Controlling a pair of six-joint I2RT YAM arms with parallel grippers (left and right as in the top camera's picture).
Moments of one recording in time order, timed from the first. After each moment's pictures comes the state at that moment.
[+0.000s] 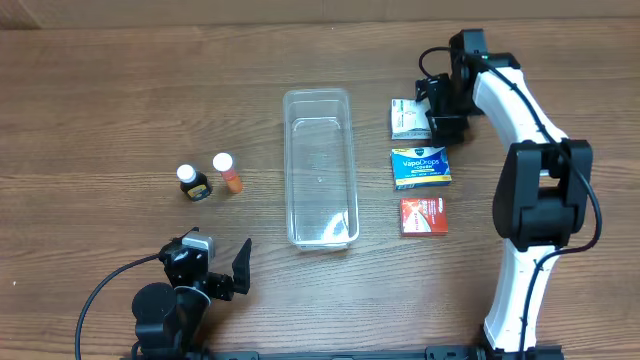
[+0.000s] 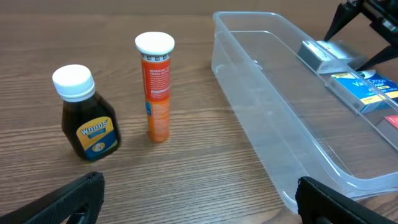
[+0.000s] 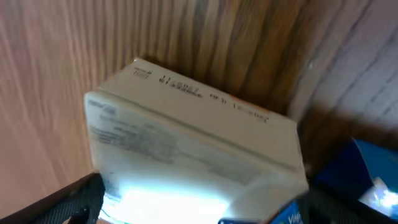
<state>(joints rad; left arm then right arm) 0.03 0.02 0.14 -0.49 0.30 -0.02 0.05 2.27 1.83 -0.93 -0.22 1.35</state>
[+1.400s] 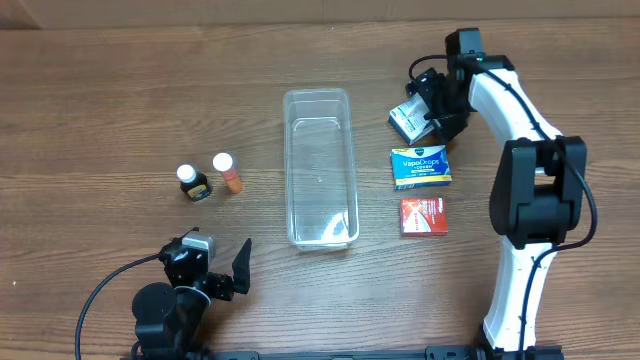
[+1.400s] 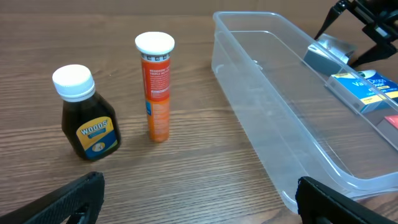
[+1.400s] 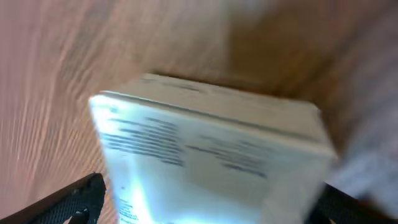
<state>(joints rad) 0.03 0.02 0.14 -0.49 0.30 -0.02 0.06 2.29 1.83 -0.81 -0.19 0.94</state>
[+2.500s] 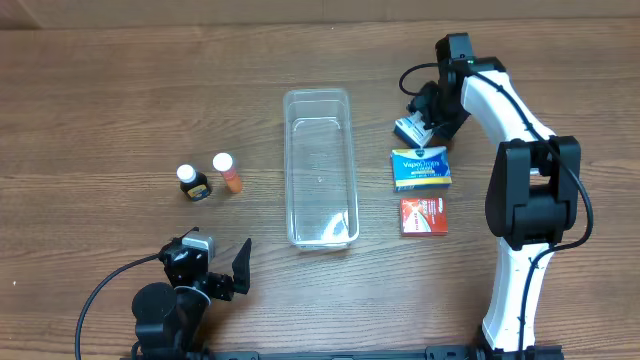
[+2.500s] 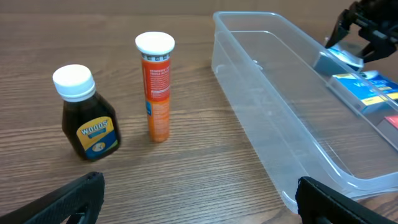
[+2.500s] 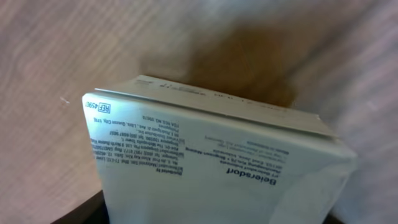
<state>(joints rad) 0.03 0.02 0.14 -0.49 0.30 -0.02 0.09 2.29 1.82 -0.91 -0.08 0.77</state>
